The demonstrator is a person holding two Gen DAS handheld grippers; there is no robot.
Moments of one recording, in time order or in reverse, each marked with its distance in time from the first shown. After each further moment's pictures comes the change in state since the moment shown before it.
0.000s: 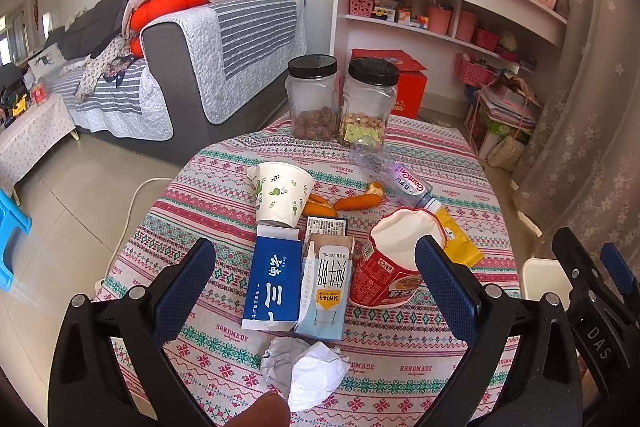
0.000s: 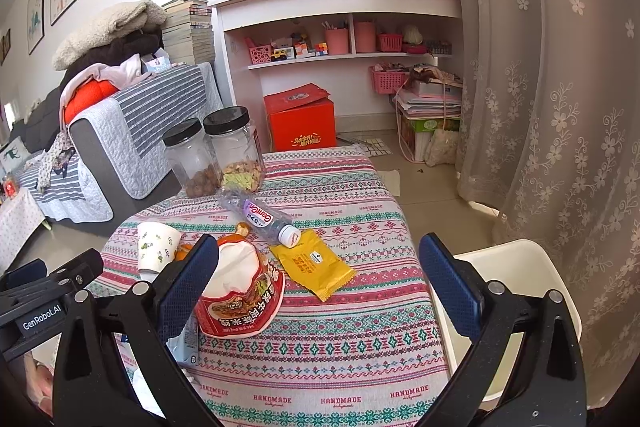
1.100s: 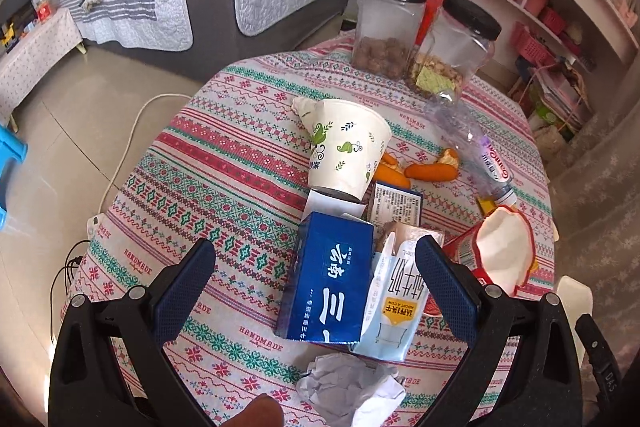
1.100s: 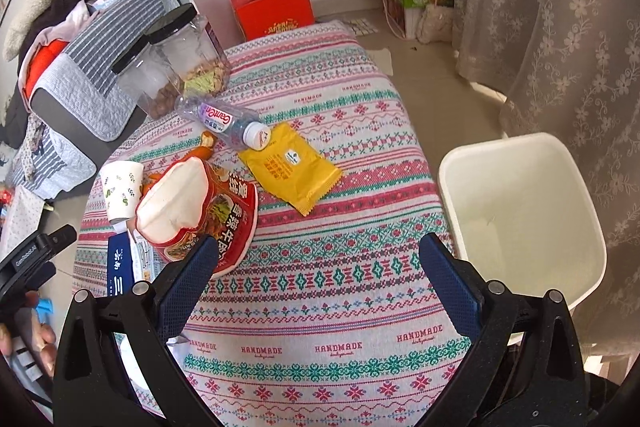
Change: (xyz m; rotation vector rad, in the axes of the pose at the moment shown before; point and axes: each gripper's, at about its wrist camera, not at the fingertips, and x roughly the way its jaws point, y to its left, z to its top) left arm 0.109 0.071 0.022 -0.168 0.334 0.037; right arm 0.078 -0.031 -0.022 0.157 0.471 -0.002
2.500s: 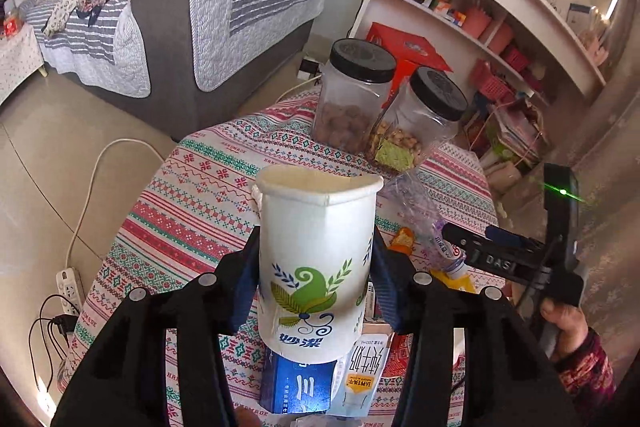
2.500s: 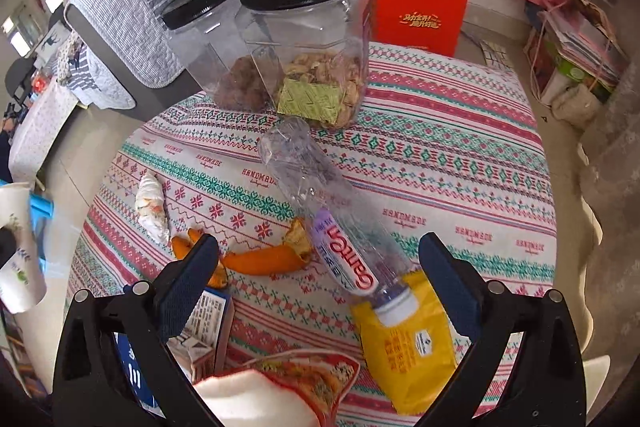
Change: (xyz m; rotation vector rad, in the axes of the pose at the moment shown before) left arm -0.024 0.007 0.084 0.004 -0.104 -0.177; right arm 0.141 0.159 0.139 -0.430 0.156 0.171
